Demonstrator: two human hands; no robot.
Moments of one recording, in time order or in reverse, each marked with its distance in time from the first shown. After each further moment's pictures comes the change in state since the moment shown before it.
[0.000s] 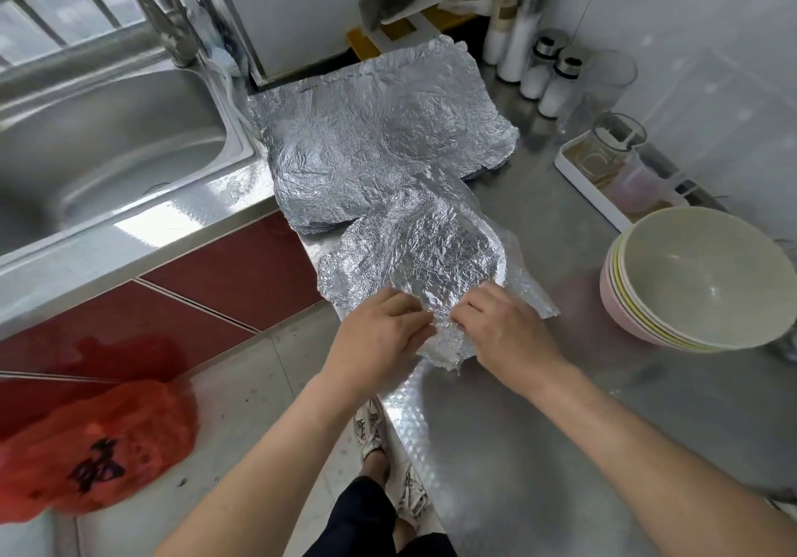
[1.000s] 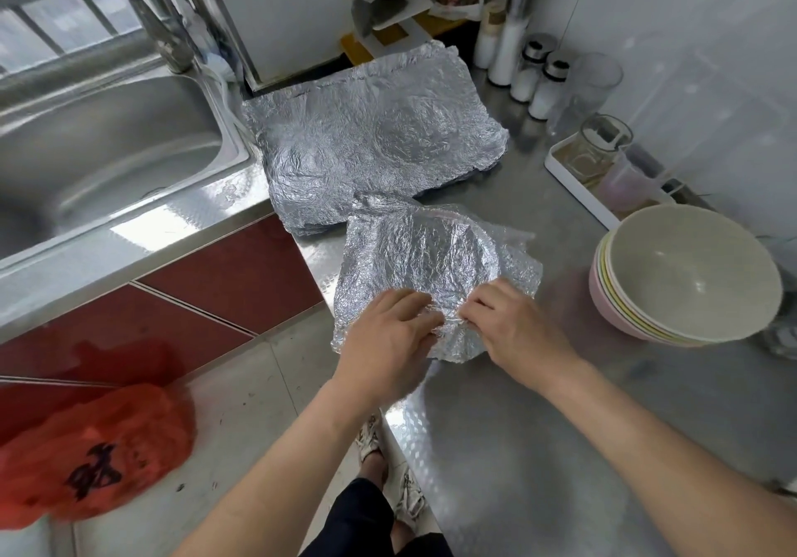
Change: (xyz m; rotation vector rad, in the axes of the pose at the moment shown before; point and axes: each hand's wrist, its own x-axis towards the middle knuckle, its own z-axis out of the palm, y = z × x) left_hand 0.001 0.018 0.010 0.048 -0.061 -0.035; right_hand -0.011 0.019 -0.009 0.052 0.004 -0.039
